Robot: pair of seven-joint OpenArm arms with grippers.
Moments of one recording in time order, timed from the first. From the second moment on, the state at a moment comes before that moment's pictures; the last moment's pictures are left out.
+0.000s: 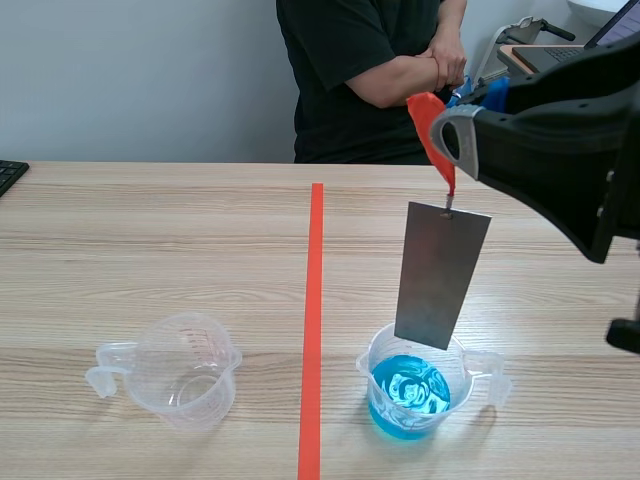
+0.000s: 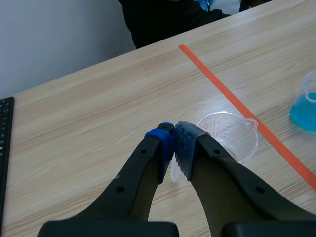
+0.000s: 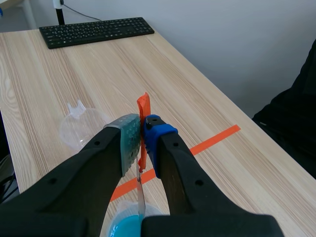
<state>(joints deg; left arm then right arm) 65.9 -9.5 -44.5 127.6 -17.2 -45.1 -15.7 -31.5 31.9 16.1 135.2 37.0 45.4 -18.8</state>
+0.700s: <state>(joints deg) 64.6 -9.5 -44.4 127.6 -19.8 -45.1 -14.8 -30.2 31.9 16.2 139.9 35.7 45.4 -18.8</state>
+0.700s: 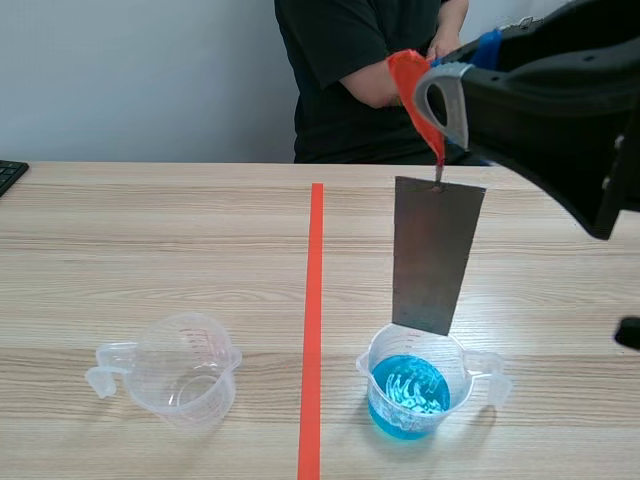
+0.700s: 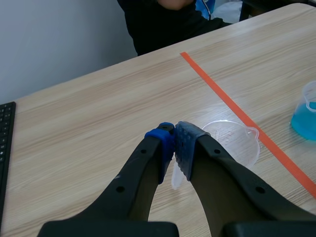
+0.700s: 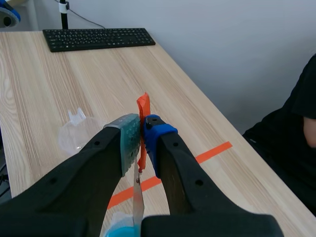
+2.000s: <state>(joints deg) 64.6 -5.7 -44.4 127.6 -21.1 -45.1 -15.1 0.2 22.4 -14.8 132.8 28.6 45.4 -19.0</state>
